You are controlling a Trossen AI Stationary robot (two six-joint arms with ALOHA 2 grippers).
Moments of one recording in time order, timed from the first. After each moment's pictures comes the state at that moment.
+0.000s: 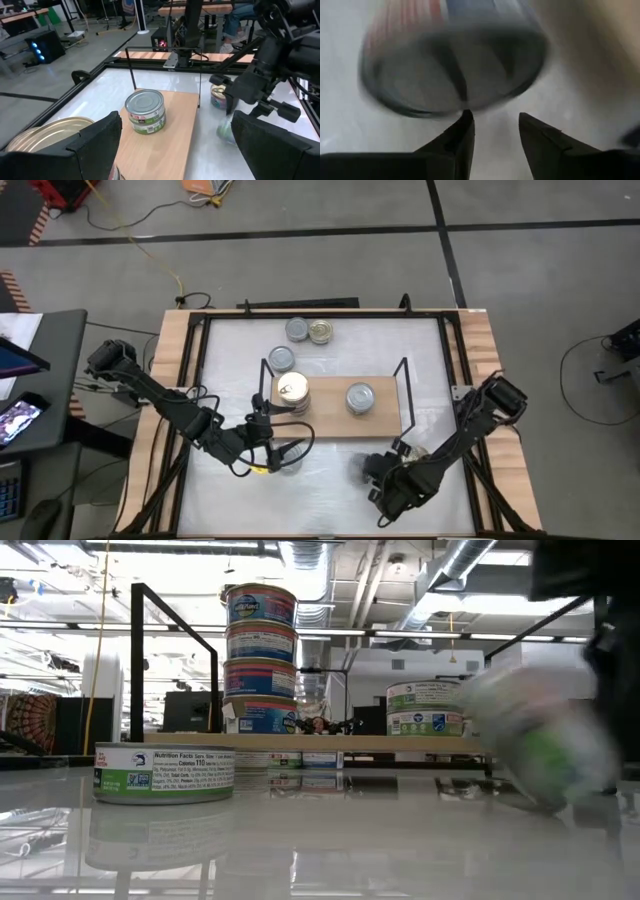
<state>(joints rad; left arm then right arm) -0.59 1.34 0.98 0.06 -0.90 -0.20 0.75 1.89 1.20 -0.79 0.46 1.21</state>
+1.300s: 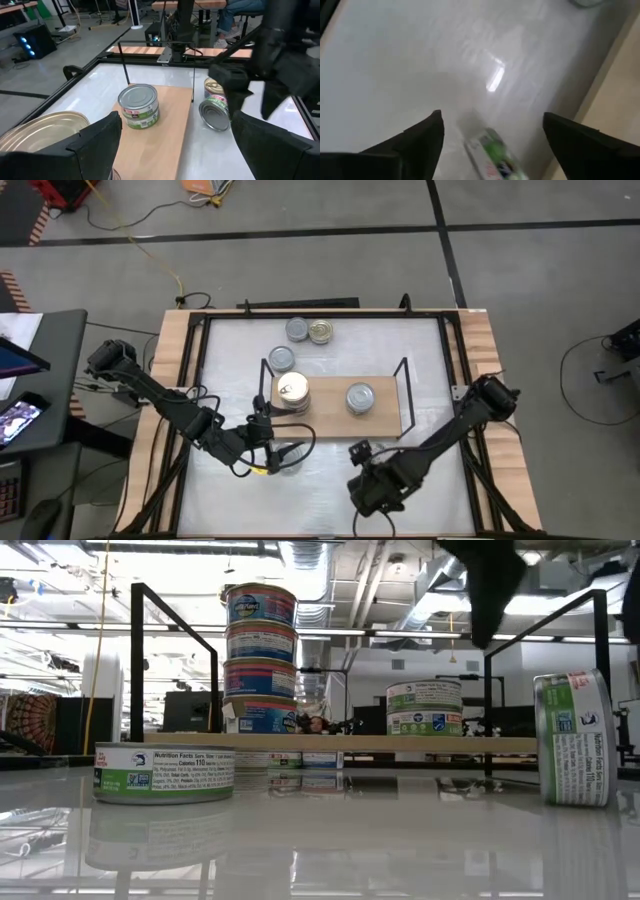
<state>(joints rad) -0.59 1.34 0.98 0.03 -0.86 -0.23 0.63 1.92 1.58 -0.98 0.26 0.07</state>
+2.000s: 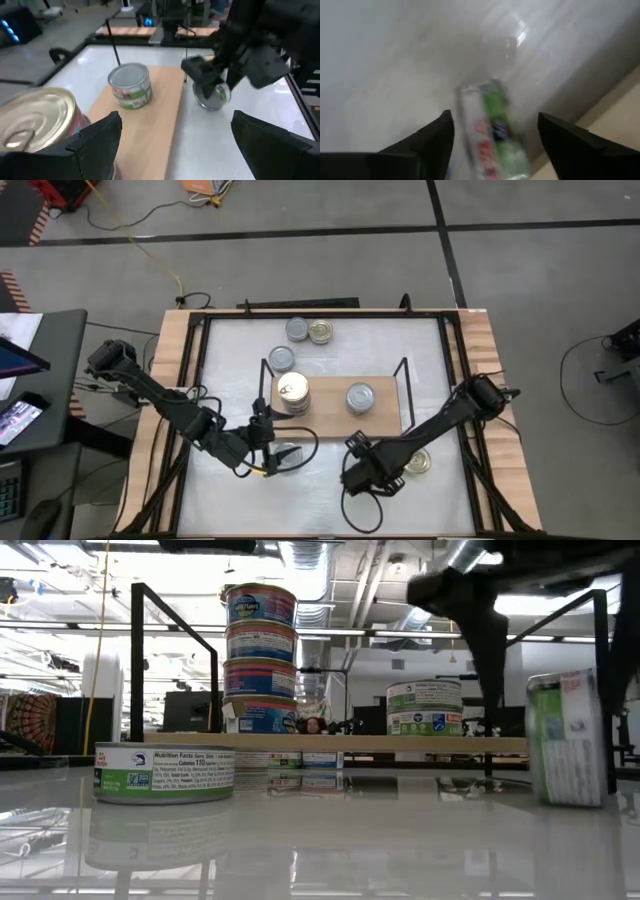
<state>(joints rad) -0.60 1.34 0.98 -0.08 -0.80 -0.30 0.54 1.98 1.57 -1.16 0.13 -0.17</state>
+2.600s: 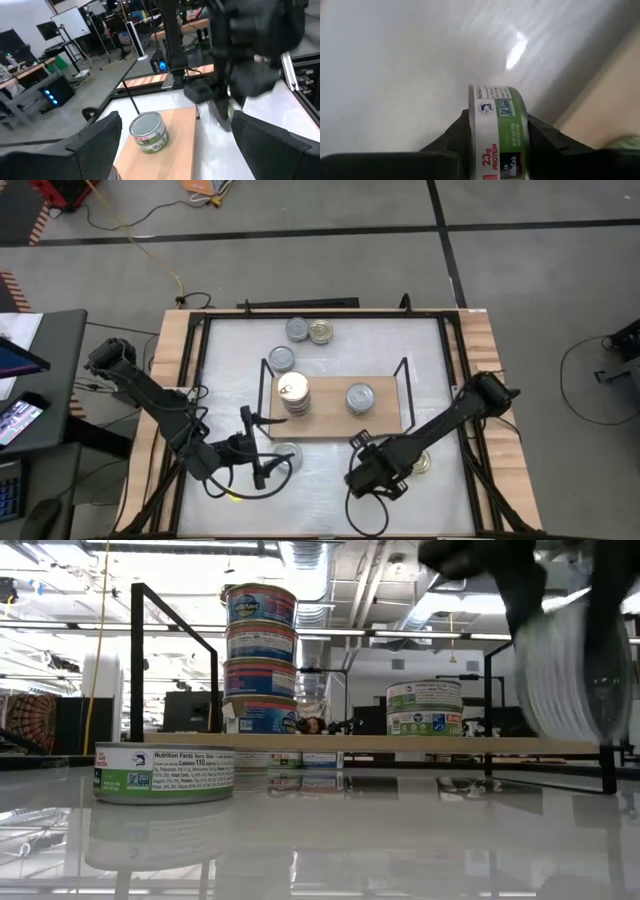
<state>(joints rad) -0.74 1.33 0.98 0.17 -1.04 0.09 0.54 1.92 1.63 -1.20 0.13 -0.07</state>
